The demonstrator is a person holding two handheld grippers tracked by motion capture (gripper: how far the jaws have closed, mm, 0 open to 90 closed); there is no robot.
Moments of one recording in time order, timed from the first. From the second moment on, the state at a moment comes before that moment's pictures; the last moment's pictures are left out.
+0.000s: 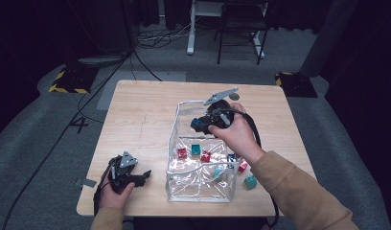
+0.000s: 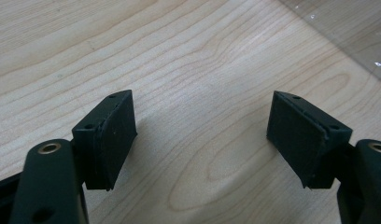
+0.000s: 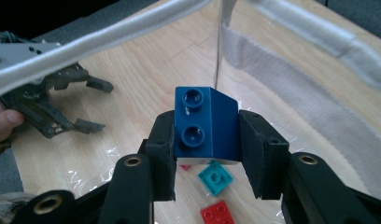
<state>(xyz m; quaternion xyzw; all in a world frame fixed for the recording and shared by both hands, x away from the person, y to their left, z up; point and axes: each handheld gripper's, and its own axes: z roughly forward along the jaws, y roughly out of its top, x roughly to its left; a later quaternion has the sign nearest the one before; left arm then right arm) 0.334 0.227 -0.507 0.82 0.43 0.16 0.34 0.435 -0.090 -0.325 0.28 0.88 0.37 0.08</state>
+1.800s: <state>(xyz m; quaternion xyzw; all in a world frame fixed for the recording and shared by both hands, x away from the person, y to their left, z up) 0.334 0.226 -0.507 0.82 0.43 0.16 0.35 0.415 -0.244 -0.272 0.36 0.82 0.42 0.15</state>
